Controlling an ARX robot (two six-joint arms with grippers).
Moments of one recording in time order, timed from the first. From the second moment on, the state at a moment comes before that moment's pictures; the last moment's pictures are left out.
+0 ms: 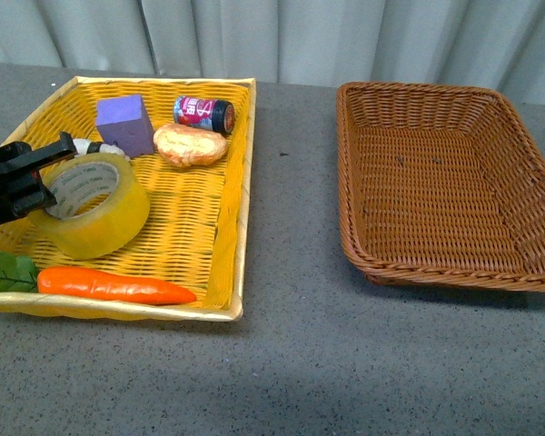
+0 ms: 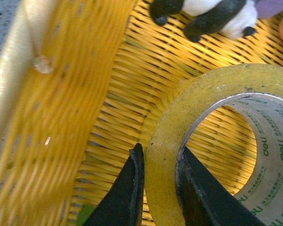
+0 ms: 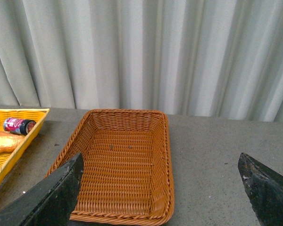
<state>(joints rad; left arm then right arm) 0.08 1.98 0.87 0.24 0.01 -0.36 0.00 0.00 0.00 0.00 0.00 -0.01</state>
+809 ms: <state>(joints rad) -0.23 1.97 1.20 0.28 0.38 0.37 0.00 0.00 0.00 0.00 0.00 -0.01</state>
